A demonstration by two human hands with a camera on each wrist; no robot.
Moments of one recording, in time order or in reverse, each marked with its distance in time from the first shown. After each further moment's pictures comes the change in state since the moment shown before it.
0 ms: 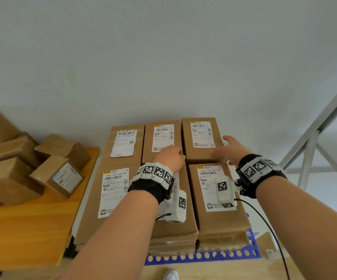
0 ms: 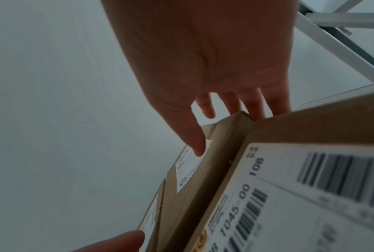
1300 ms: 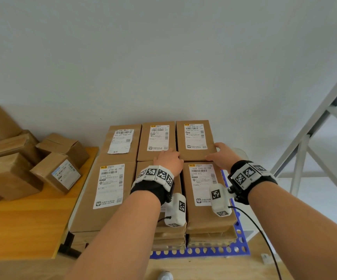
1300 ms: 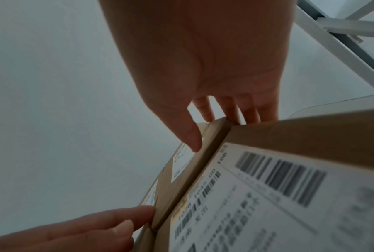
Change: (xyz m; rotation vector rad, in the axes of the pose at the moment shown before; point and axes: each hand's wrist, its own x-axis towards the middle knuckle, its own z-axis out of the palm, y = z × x) left_hand -0.007 0.013 0.026 0.101 -0.001 -0.040; right_hand -0.007 0.021 0.004 -0.051 -0.048 -0.121
